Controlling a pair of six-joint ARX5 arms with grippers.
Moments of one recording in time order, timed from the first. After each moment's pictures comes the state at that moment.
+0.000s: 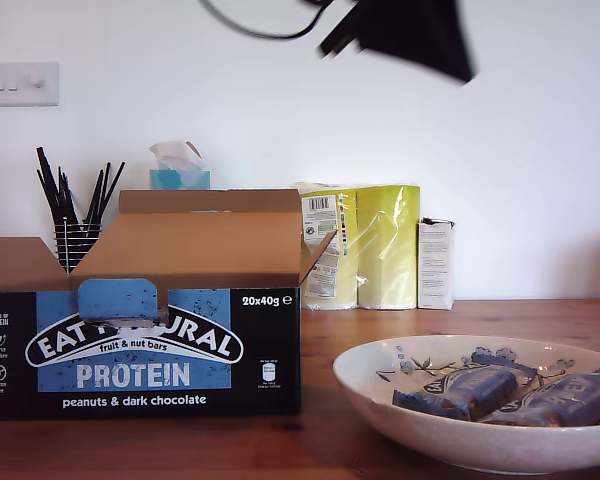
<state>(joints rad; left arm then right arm) -0.86 1.81 1.71 -0.62 0.23 -0.01 0.54 0.43 1.08 -1.08 -0.04 0.00</state>
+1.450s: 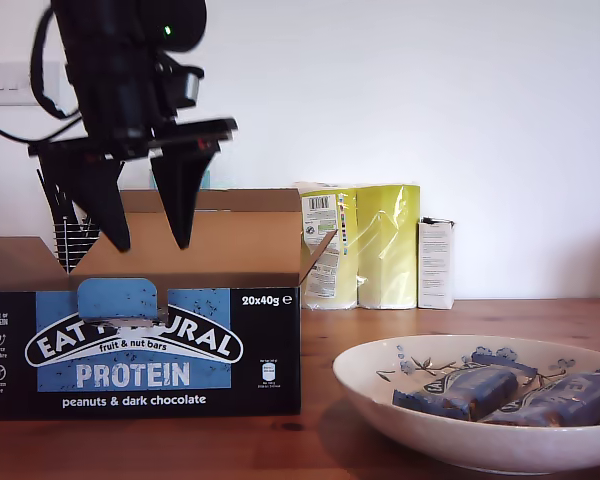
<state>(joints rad) -0.54 1.72 1.41 -0.94 -0.05 -0.28 0.54 0.43 1.08 -1.06 -0.02 -0.05</state>
